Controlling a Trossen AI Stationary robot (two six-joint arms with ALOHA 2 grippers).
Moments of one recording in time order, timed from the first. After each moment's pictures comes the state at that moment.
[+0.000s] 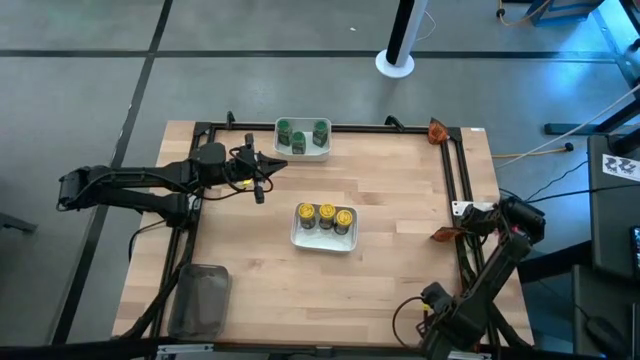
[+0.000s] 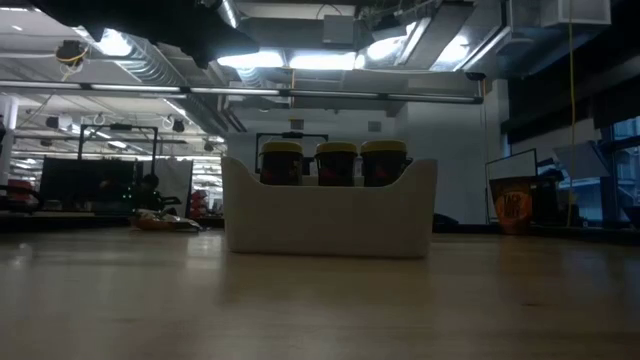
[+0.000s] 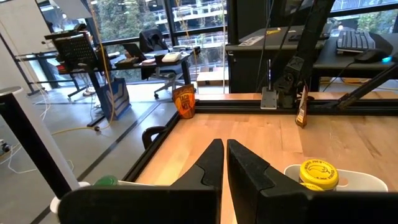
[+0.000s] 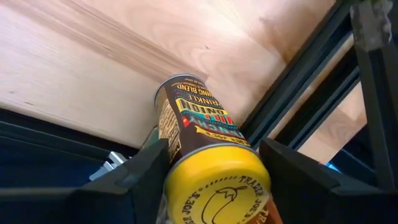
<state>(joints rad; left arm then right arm) 0.22 0.91 0.58 0.23 -0.09 0.14 1.00 1.84 1.41 -1.27 -0.31 1.98</state>
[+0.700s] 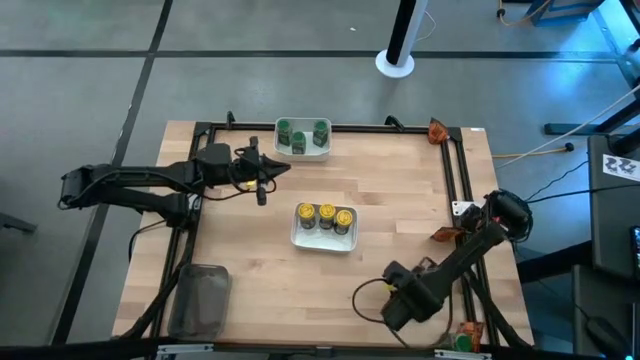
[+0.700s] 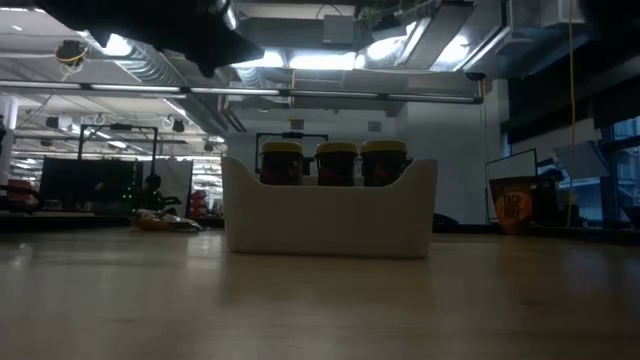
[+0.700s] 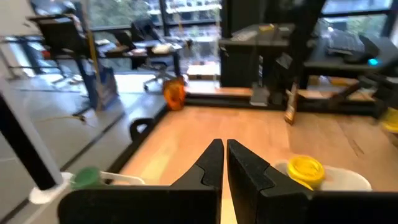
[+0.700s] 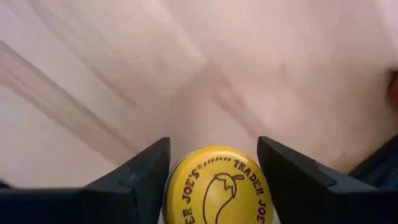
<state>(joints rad) 0.22 0.95 0.58 0.24 -0.04 0.08 0.76 1.85 1.41 -1.25 0.00 1.48</state>
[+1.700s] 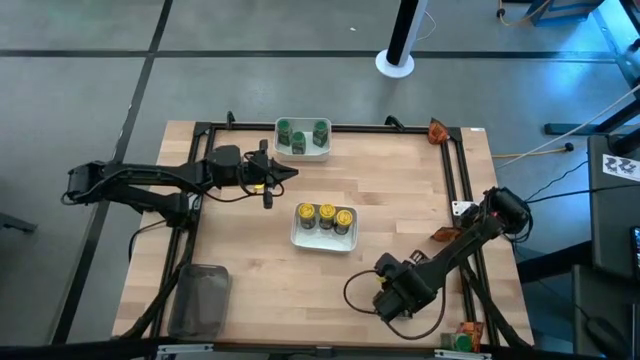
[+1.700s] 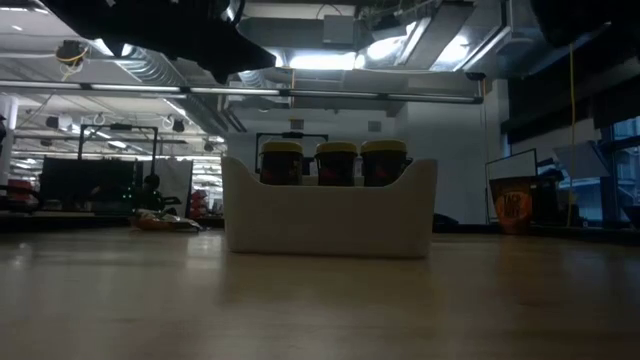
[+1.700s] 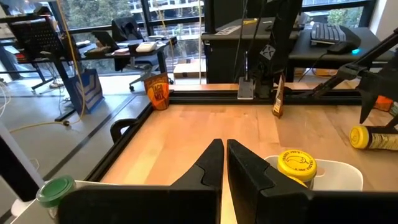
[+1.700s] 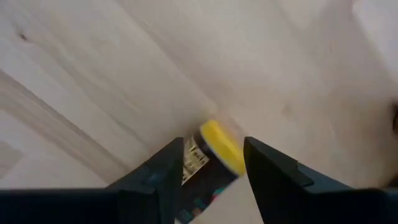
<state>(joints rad) 0.22 1.05 0.58 0.33 0.01 0.11 0.68 1.84 1.41 -1.20 0.09 1.46</state>
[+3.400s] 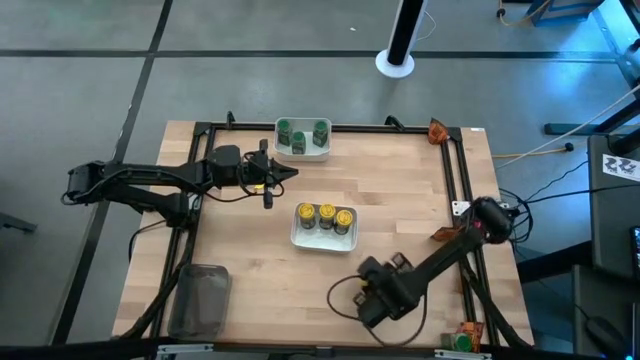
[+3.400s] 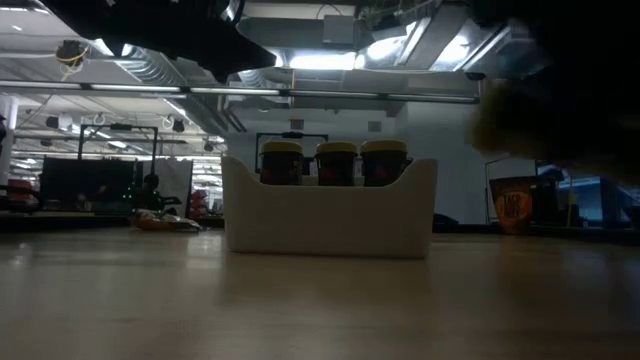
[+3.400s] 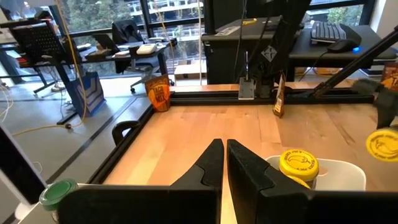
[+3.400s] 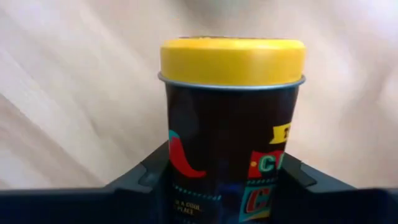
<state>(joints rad) 0.22 1.05 0.58 0.33 0.01 0.13 0.66 1.98 1.55 -1.15 0.30 1.44</state>
